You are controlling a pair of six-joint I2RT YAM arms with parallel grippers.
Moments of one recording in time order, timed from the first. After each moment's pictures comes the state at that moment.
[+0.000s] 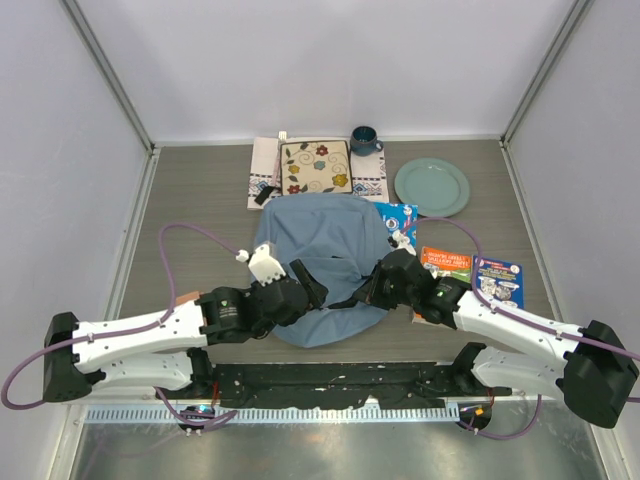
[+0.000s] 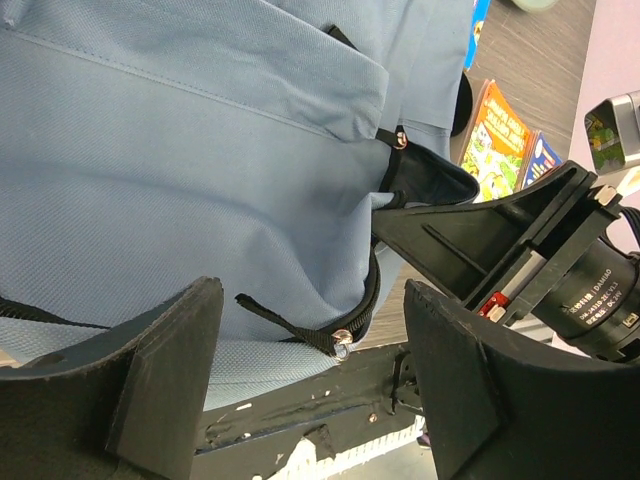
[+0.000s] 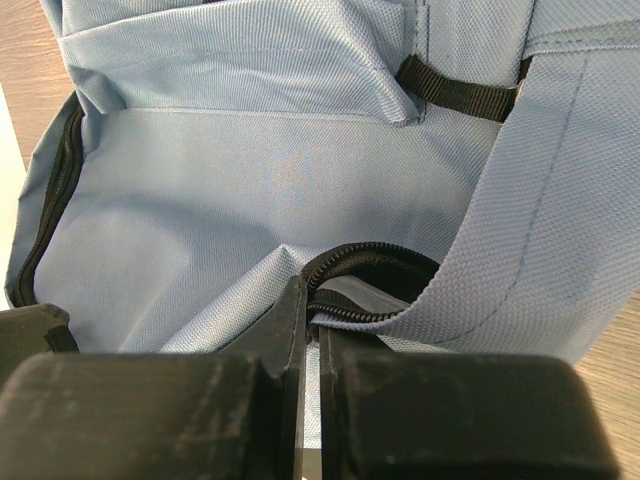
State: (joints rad) left arm -1.26 1.03 0.84 -0.61 -0.61 -1.42; right arm 0.82 1.05 0.57 -0.27 0.03 1.02
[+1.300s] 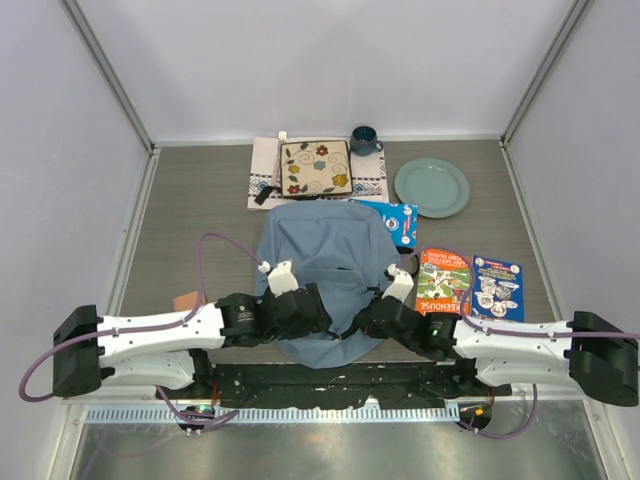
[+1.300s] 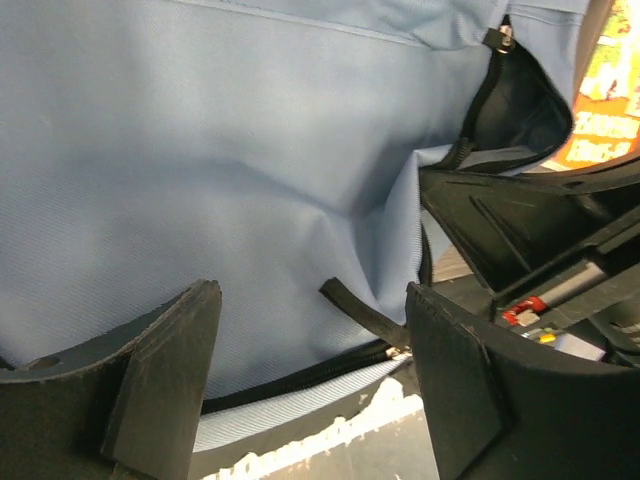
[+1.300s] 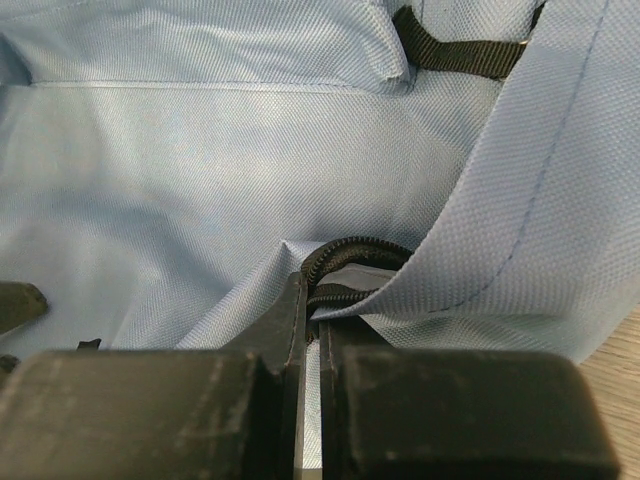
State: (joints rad) left arm -1.26 1.12 0.73 -0.55 -0.39 -1.32; right arm 1.15 1.01 0.34 -0.10 0.40 1.10
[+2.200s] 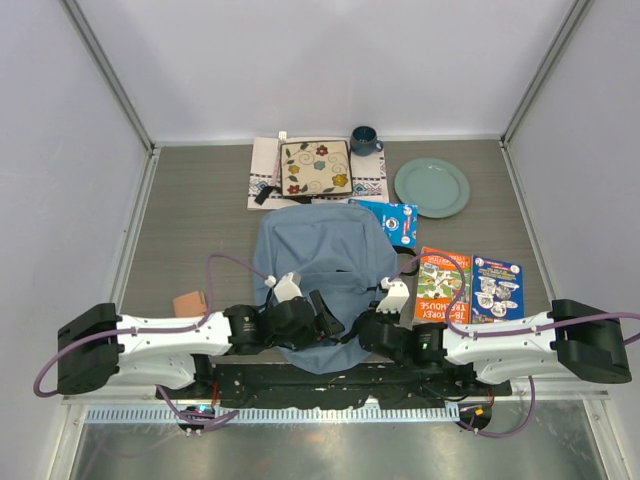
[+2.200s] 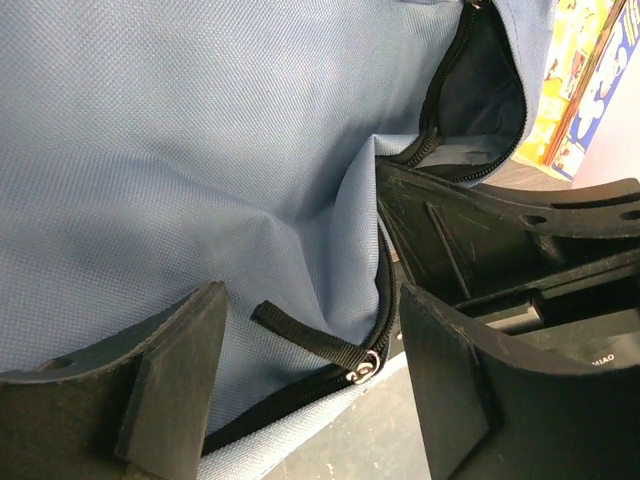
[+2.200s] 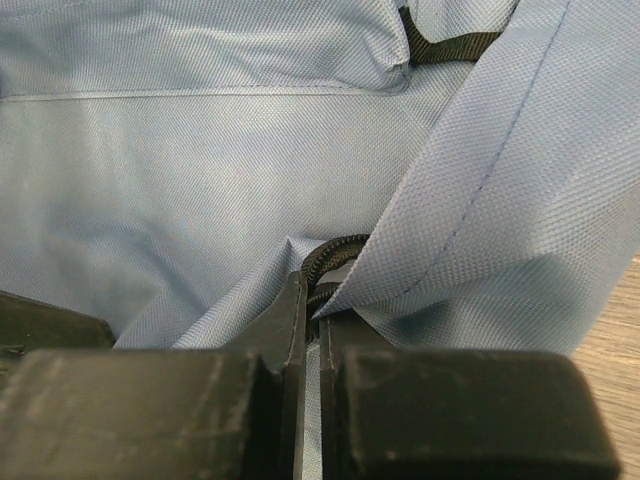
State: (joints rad) left arm -1.26 1.15 0.54 -0.18 -0.26 -1.47; right arm 1.38 1.11 0.36 -0.11 0.70 1.16
